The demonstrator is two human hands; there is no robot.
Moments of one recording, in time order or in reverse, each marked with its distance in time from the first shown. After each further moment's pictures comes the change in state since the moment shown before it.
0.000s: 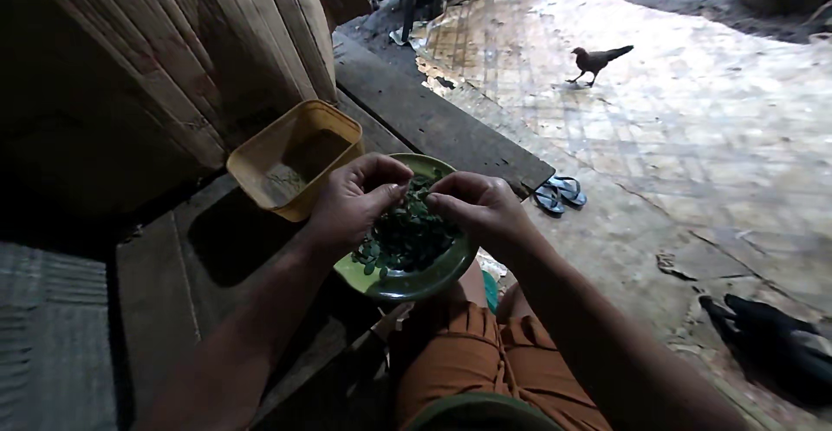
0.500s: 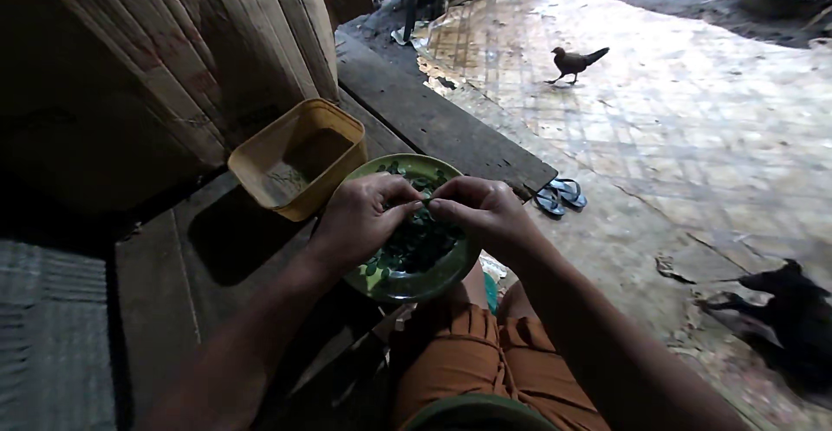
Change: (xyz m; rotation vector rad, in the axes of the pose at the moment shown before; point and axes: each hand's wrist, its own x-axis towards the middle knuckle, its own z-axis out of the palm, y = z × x) left_hand -0.005 -0.009 -0.001 0.564 -0.086 0.261; right_hand 0.000 0.002 -0.002 -0.031 -0.027 0.039
